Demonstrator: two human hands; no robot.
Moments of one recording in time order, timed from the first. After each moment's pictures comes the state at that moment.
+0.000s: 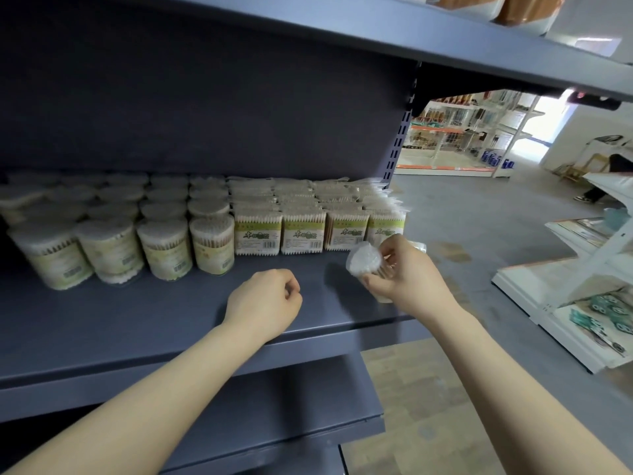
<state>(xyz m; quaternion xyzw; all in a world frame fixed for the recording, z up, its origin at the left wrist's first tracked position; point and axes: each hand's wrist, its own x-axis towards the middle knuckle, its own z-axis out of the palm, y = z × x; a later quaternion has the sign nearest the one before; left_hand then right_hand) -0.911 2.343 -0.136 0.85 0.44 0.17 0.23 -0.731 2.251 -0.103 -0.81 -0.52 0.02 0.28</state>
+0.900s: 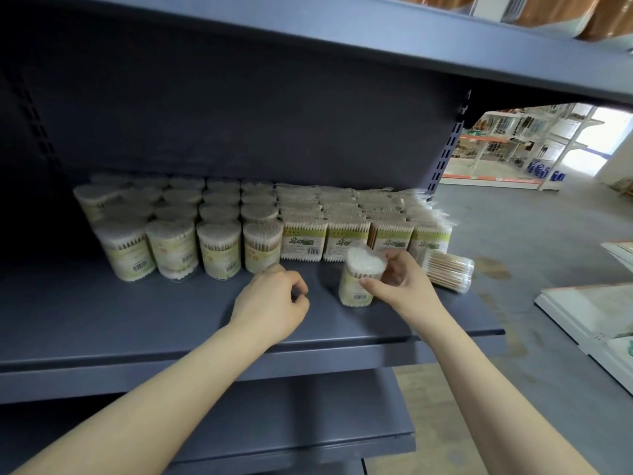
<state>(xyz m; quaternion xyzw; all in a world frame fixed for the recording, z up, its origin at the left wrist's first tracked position) -0.955 2.359 -0.132 0.84 0.46 0.19 0.21 -0.761 2.292 -0.137 -0.65 -0.48 0.25 0.53</state>
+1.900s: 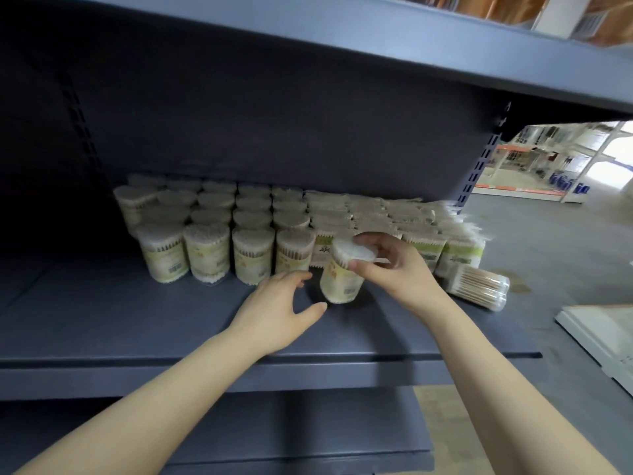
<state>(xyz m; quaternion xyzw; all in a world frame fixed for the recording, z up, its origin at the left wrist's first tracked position) -0.991 2.377 -0.140 0.85 0.41 0.24 0.25 -0.805 2.334 -0.100 -0.63 -0.57 0.24 0.47</state>
